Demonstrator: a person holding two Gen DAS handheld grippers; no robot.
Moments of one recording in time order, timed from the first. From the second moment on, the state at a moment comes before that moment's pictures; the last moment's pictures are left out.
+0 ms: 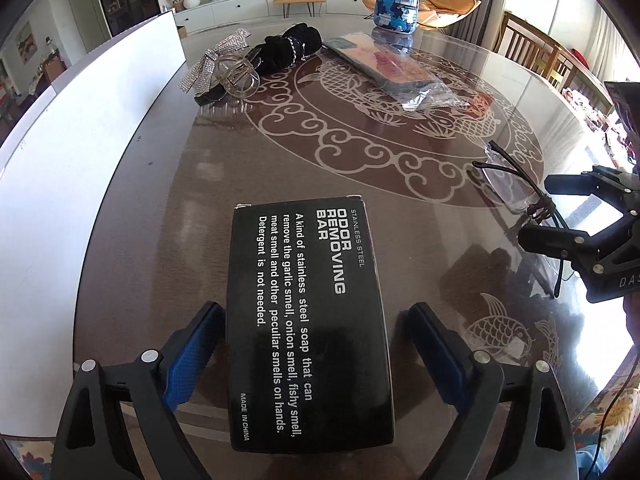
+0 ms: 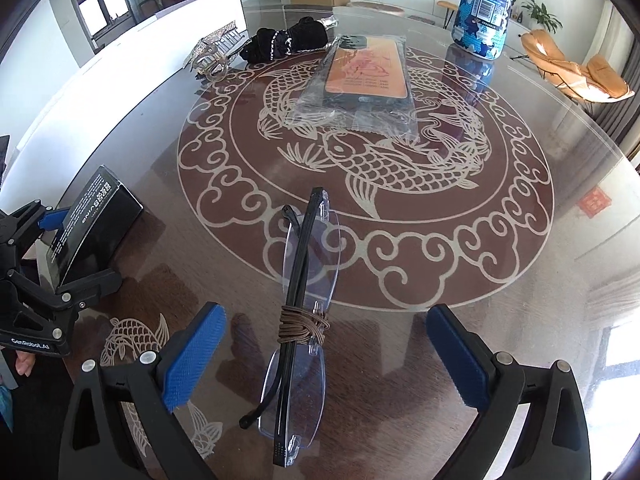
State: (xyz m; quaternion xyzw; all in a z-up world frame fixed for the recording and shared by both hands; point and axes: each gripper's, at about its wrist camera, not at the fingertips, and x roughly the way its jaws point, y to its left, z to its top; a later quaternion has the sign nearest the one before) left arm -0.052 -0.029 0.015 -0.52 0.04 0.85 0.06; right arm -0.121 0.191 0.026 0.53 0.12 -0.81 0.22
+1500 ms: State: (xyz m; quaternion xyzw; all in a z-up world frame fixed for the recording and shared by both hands) left arm -0.025 -0.367 0.091 -0.49 -0.11 0.84 -0.19; right arm -0.130 -0.237 0.120 0.40 0.19 -0.79 0.43
